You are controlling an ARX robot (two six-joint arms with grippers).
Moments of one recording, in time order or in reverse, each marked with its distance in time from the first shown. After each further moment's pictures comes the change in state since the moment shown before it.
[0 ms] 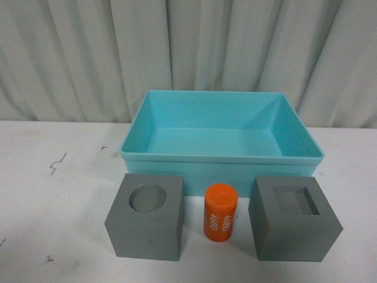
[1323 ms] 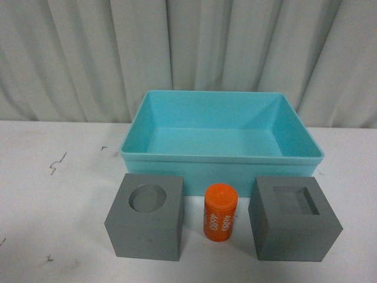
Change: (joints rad) left arm 0.000 0.000 0.000 0.000 0.000 0.000; right arm 0.000 0.000 0.000 0.000 0.000 0.000
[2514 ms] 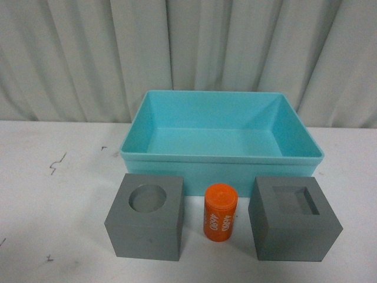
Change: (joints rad) left arm 0.000 0.000 0.000 0.000 0.000 0.000; right arm 0.000 0.000 0.000 0.000 0.000 0.000
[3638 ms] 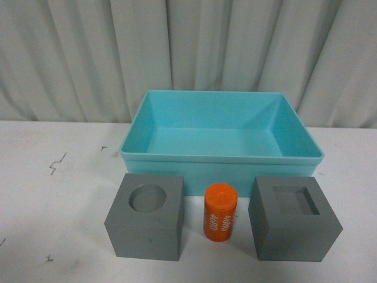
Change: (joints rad) left arm 0.000 0.000 0.000 0.000 0.000 0.000; right arm 0.000 0.000 0.000 0.000 0.000 0.000
